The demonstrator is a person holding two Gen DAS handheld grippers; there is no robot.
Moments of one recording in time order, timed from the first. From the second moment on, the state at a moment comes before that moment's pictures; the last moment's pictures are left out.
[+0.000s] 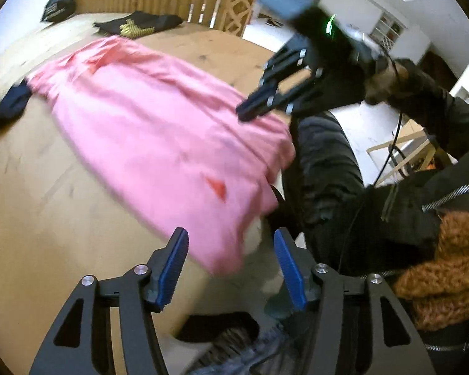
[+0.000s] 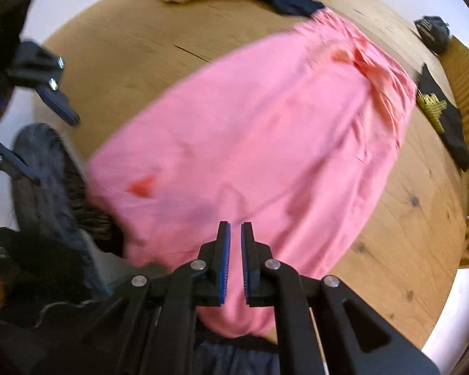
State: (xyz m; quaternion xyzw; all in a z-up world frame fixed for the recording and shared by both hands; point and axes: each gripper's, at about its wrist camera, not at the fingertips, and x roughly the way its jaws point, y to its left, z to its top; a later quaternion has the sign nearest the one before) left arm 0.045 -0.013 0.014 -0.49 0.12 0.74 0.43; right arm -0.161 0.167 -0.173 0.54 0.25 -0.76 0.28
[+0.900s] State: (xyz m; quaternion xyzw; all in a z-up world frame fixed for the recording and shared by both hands) left arm -0.183 -0.021 0.016 -0.50 0.16 0.77 0.37; right arm -0.462 0.259 -0.151 0.50 0.08 -0.84 0.20
